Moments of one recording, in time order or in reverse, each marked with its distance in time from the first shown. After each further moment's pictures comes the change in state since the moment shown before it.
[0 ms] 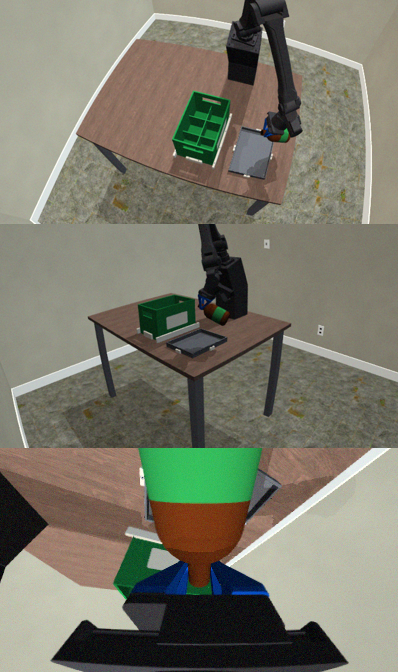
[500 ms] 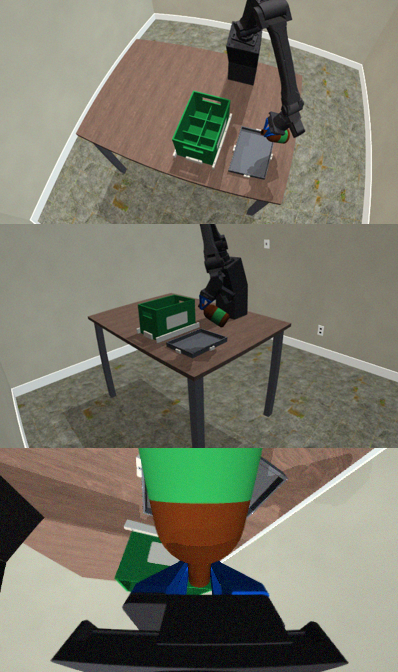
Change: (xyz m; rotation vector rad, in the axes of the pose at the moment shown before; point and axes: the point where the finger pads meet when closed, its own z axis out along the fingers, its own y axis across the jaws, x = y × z) arm 0.000 0.001 0.000 -0.002 0.088 -0.004
